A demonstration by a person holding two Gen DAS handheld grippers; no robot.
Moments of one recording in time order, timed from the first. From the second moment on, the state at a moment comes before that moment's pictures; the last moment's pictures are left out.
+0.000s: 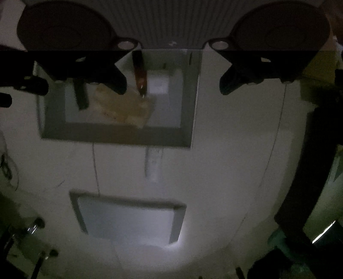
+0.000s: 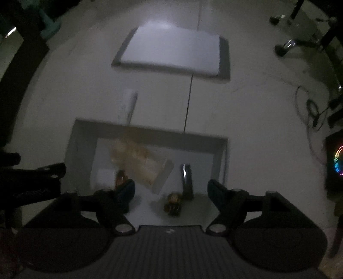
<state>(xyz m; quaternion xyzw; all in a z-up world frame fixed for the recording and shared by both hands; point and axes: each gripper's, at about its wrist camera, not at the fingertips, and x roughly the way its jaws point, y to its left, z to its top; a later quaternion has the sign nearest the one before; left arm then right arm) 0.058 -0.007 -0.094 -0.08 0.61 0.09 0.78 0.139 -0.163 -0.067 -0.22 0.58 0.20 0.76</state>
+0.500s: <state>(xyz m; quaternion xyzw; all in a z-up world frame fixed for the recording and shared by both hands) 0.121 0.029 -0.117 -0.10 0.59 0.09 0.80 0.220 -0.146 -0.070 -0.15 0.58 0.18 0.78</state>
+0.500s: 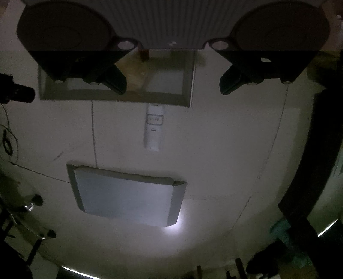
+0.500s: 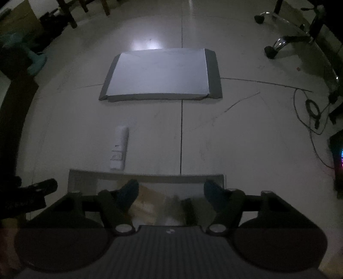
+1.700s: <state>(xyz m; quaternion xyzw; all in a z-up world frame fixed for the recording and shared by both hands) 0.195 0.030 -0.300 -0.11 0.61 0.03 0.78 0.357 0.060 -0.331 -0.13 0.71 0.19 0.67</state>
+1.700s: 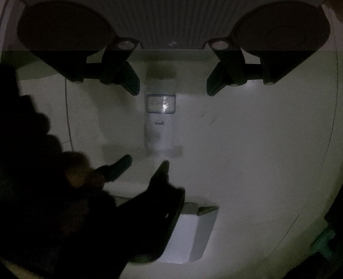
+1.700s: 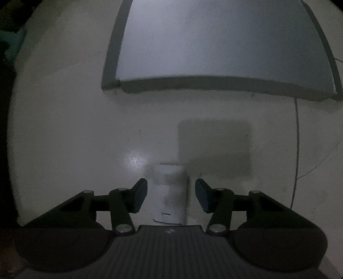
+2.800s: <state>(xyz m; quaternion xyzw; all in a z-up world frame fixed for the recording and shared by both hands) 0.185 0.014 -0.333 -0.08 0.61 0.03 0.79 0.367 0.007 -0.329 -0.13 0.70 0.18 0.68</state>
